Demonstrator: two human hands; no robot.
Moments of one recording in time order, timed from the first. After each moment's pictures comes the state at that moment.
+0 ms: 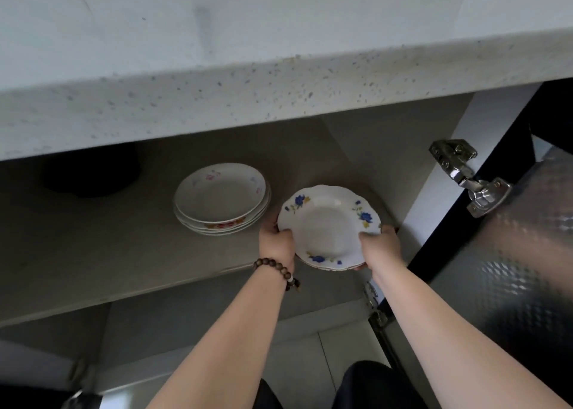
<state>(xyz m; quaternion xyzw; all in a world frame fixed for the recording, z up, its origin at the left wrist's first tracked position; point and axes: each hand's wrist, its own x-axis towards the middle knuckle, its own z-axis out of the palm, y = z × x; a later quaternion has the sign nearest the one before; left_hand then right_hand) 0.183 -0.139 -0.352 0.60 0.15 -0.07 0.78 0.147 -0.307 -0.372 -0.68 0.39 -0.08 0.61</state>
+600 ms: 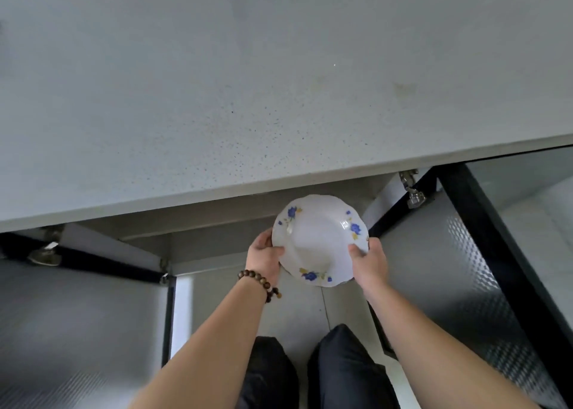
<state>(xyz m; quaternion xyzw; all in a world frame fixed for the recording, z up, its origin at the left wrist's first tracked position) 0.027 -0.064 -0.177 0.52 0.32 -0.18 0.77 -0.011 -0.255 -0.206 -0.74 0.41 0.07 0.52</state>
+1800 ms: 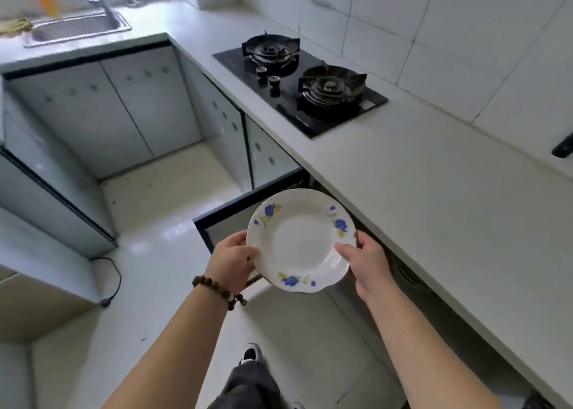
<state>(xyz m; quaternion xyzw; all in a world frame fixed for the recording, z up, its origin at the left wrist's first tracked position) -0.238 0.105 0.107 0.42 0.46 0.22 0.75 -0.049 -0.031 0.104 -0.70 -0.10 0.39 0.60</state>
